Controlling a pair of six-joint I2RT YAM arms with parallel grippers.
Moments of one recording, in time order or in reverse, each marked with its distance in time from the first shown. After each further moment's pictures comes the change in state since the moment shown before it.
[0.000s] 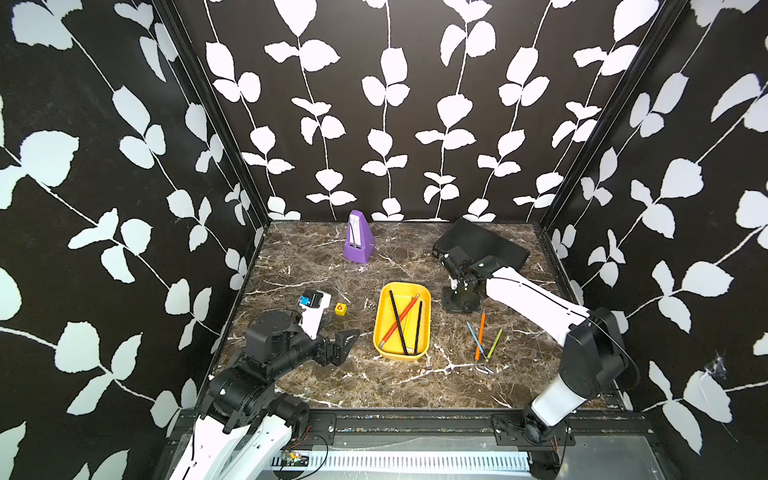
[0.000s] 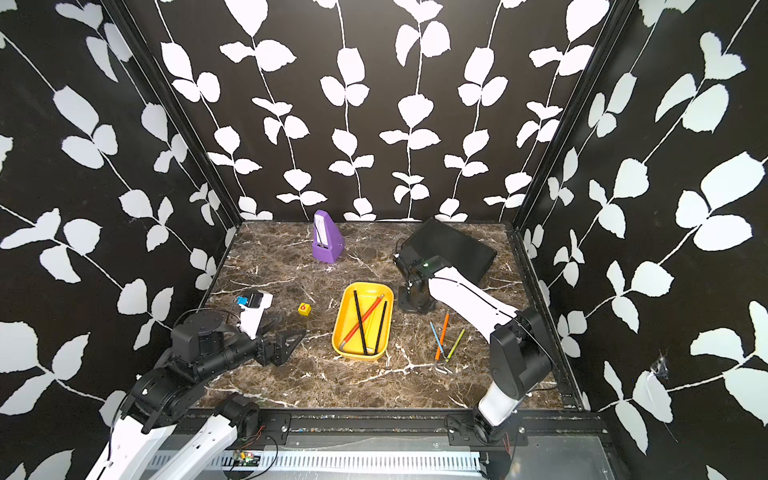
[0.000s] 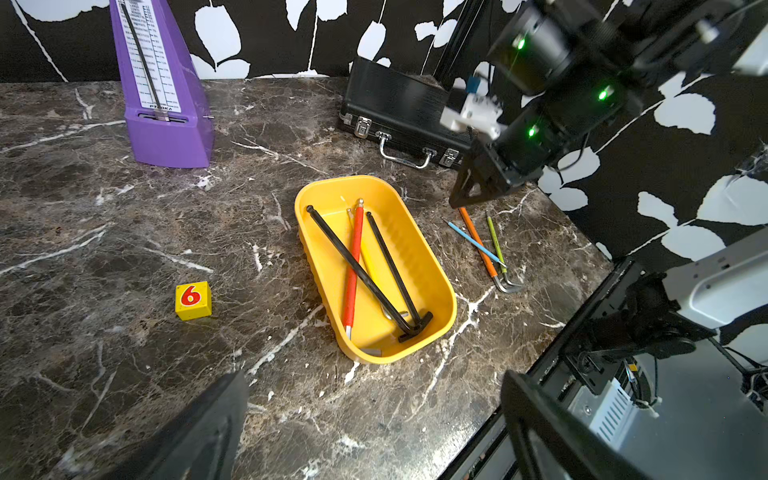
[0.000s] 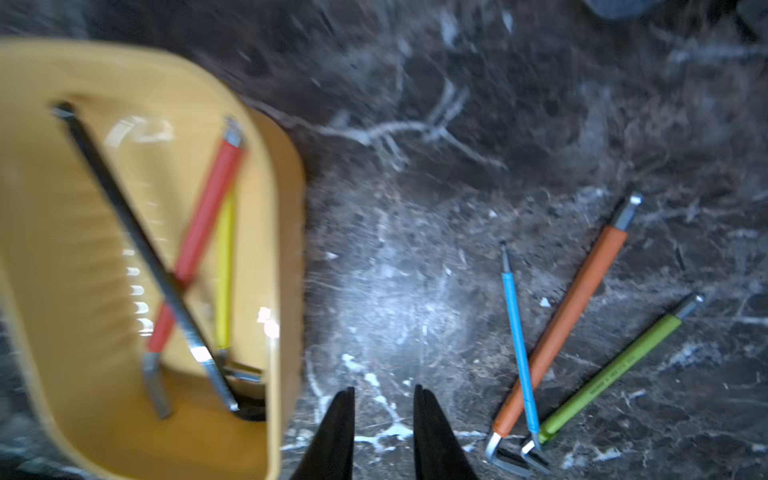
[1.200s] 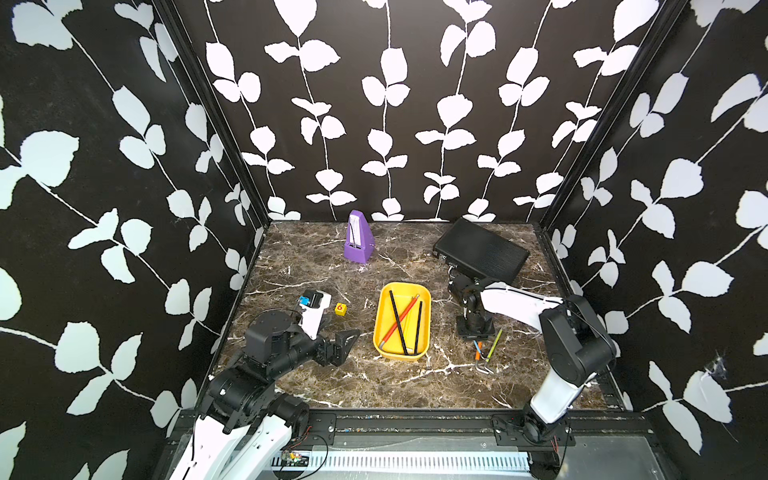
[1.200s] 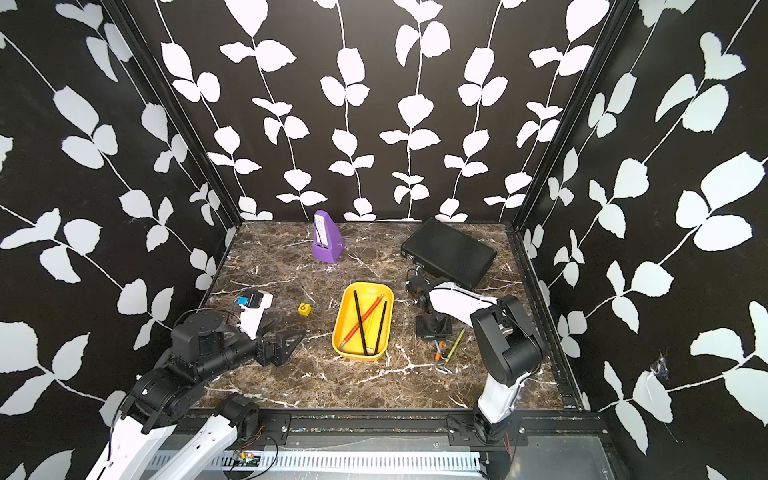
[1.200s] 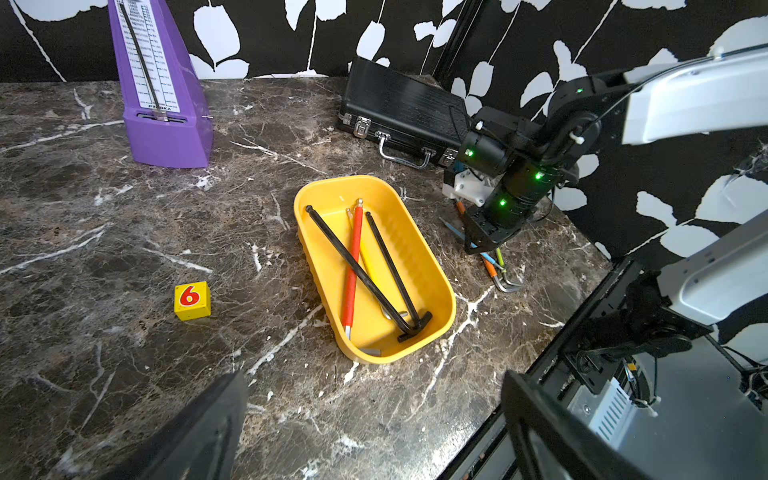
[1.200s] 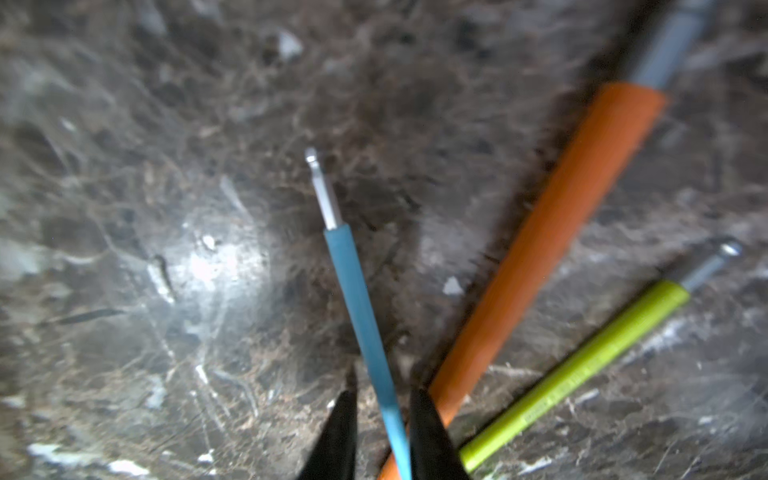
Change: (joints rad) left arm 0.000 0.000 0.000 0.000 0.003 0.000; right arm -0.083 0.106 -0.241 0.067 0.089 -0.096
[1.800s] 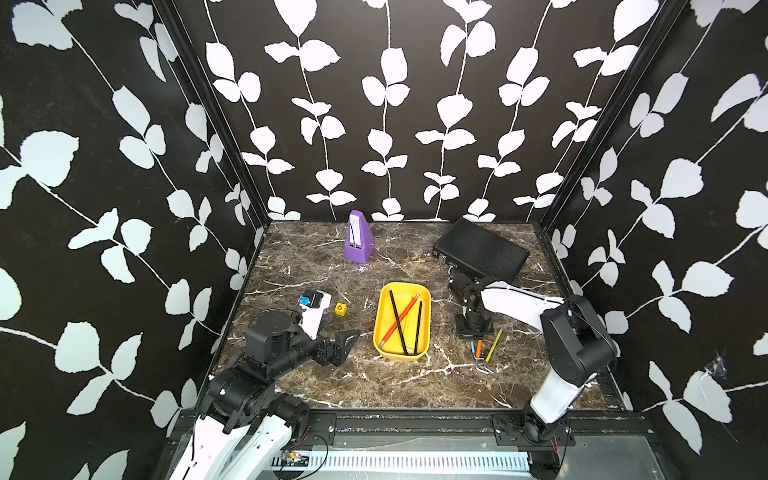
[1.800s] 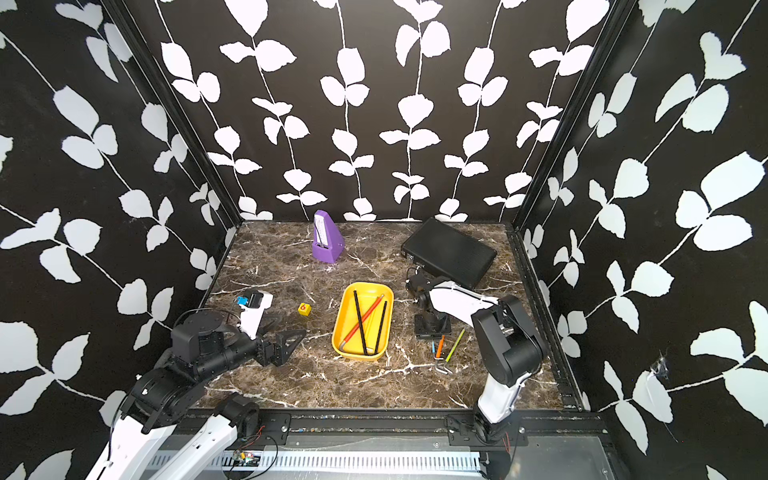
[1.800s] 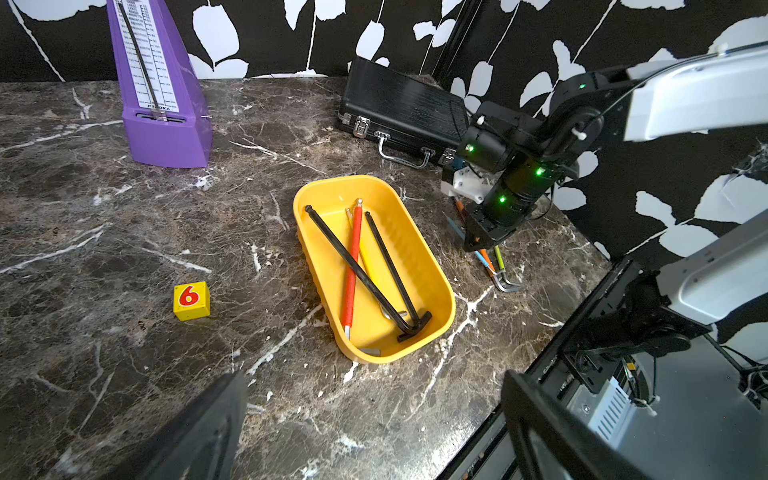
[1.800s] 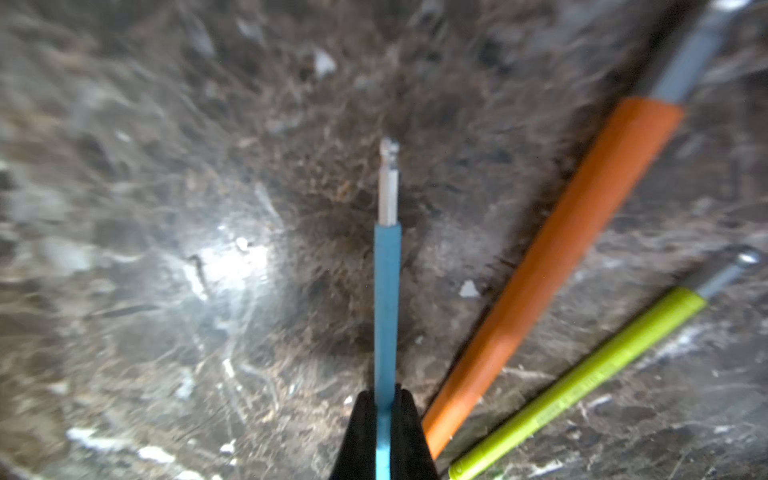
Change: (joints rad) left arm 0.000 0.000 0.000 0.000 0.002 0.000; right arm -0.002 -0.041 0.016 -0.007 -0.020 0.012
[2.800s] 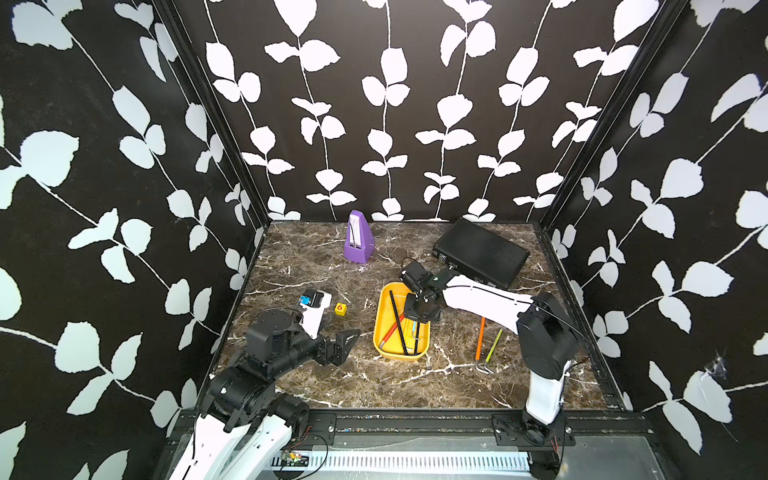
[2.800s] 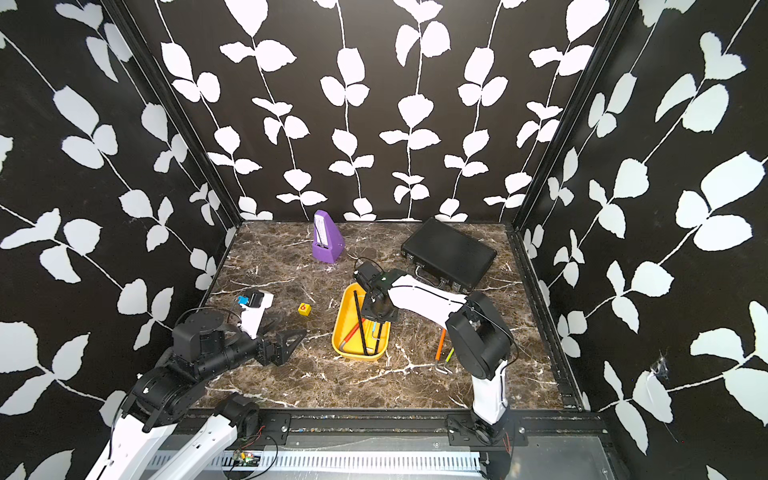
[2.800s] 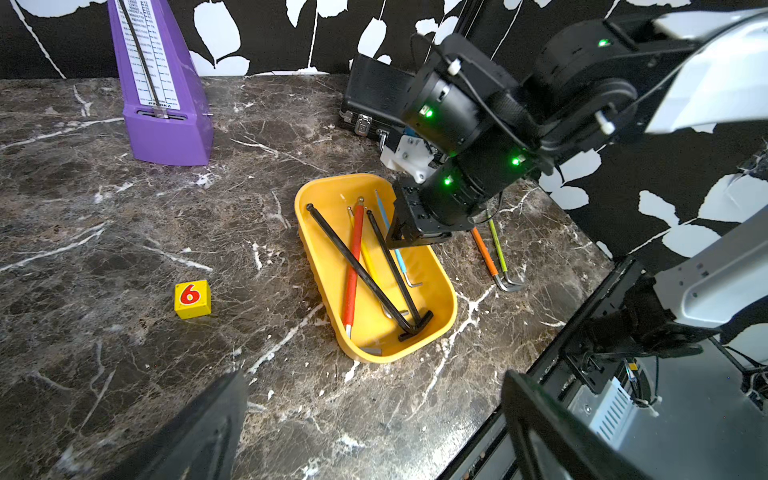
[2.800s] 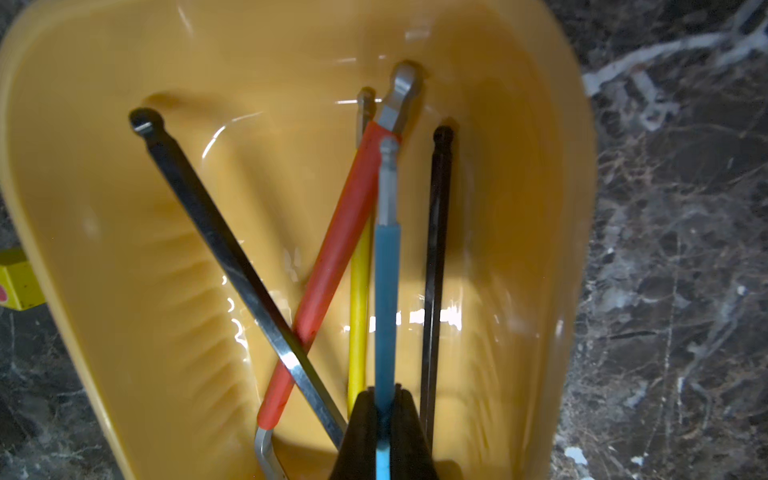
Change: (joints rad) left arm 0.000 0.007 0.000 0.000 -0.004 0.000; right arm 0.296 0.191 0.370 0.144 -0.066 0.465
